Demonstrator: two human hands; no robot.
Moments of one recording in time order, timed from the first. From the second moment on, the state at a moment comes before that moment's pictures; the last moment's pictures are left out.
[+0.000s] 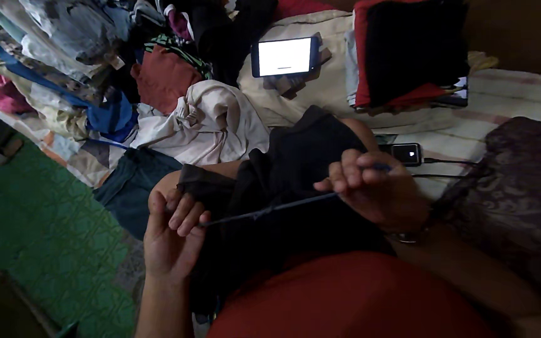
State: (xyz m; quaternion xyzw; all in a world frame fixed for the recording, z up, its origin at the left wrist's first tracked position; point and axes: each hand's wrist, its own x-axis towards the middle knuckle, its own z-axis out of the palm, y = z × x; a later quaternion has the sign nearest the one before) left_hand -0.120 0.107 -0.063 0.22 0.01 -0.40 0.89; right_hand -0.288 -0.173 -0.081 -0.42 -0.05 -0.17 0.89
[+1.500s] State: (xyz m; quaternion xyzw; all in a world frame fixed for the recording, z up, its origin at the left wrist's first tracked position) left_hand -0.116 0.060 -0.054 0.83 -0.48 0.01 0.28; right_hand -0.233 -0.130 -0.090 -0.90 -0.04 -0.23 0.36
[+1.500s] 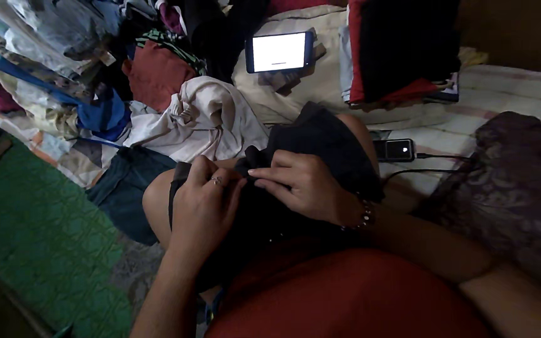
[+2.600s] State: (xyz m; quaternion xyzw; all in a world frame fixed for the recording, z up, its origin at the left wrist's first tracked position) left_hand -0.129 0.092 -0.069 0.84 -0.44 -0.07 0.29; right_hand -0.261 -0.133 -0.083 -0.86 -0.20 -0.16 0.45
